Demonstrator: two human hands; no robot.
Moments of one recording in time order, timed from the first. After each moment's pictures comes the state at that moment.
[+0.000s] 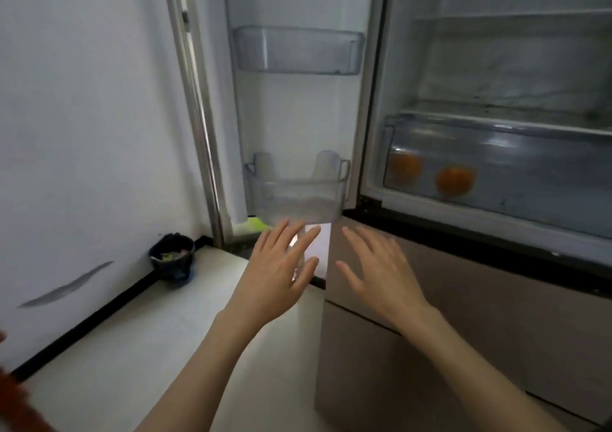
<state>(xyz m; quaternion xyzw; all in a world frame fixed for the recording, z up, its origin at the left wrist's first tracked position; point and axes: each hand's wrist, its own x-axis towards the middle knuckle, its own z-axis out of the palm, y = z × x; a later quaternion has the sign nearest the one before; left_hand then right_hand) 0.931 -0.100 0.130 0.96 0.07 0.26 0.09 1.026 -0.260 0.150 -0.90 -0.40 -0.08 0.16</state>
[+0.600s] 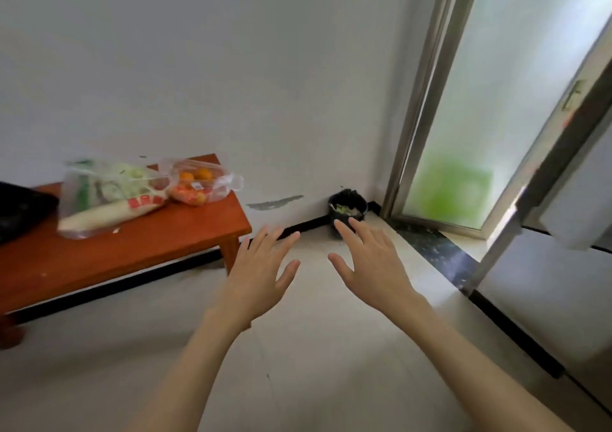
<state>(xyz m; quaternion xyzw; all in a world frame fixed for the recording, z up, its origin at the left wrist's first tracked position) 0.649 0.129 0.058 0.87 0.47 0.15 0.07 0.833 0.073 0.082 -0.71 -0.68 0.01 0.16</state>
